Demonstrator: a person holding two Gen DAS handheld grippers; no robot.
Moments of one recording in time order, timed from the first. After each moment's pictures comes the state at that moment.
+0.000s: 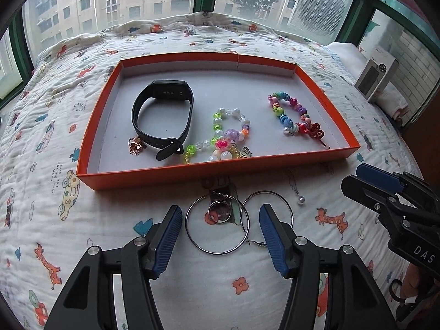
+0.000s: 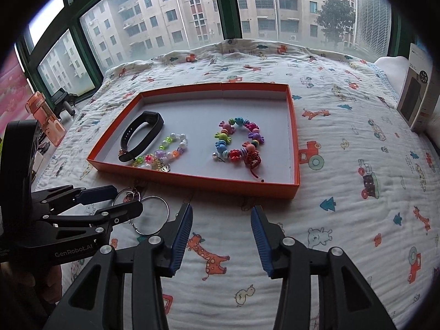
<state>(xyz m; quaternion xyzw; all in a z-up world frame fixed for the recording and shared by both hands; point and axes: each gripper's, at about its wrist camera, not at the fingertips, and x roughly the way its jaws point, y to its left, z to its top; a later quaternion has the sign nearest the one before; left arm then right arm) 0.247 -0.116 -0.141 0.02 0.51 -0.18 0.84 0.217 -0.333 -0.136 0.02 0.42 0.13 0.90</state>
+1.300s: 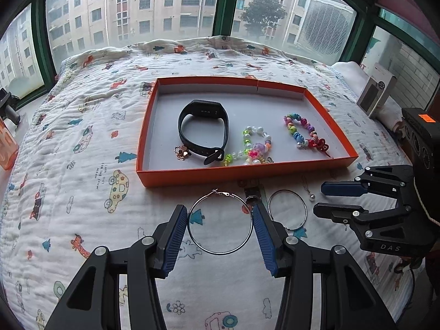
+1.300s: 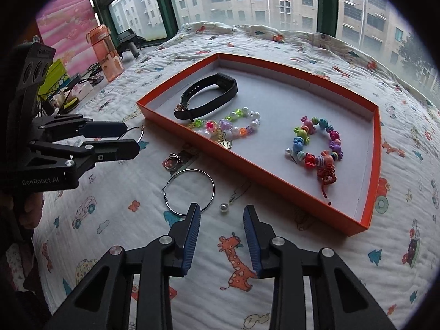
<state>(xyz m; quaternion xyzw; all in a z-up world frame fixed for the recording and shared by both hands) 0.220 -0.066 -0.110 0.00 0.46 -0.16 0.87 0.234 -0.298 -0.154 -0.13 0.44 0.33 0.83</state>
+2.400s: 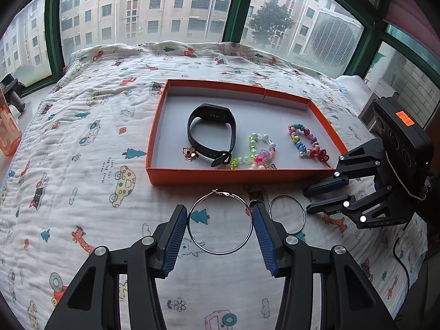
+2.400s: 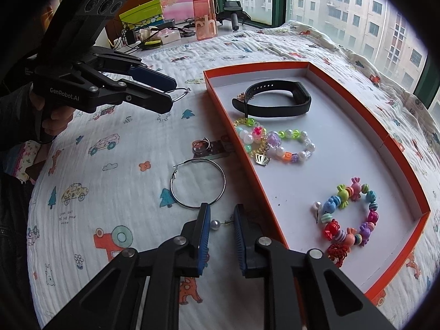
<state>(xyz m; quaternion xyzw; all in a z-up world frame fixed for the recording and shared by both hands) 0.215 -0.059 -0.108 -0.03 0.46 -0.15 0.88 0.258 -0.294 -0.158 -0.26 0.37 0.53 0.72</state>
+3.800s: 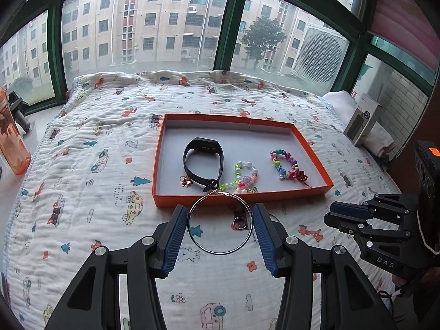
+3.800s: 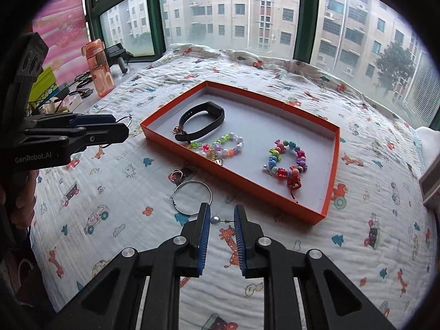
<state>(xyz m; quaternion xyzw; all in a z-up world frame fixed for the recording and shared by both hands) 0.193 -0.050 -0.053 -0.03 0.41 -0.16 0.90 0.191 -0.305 -0.107 -0.10 0.39 0.22 0.89</state>
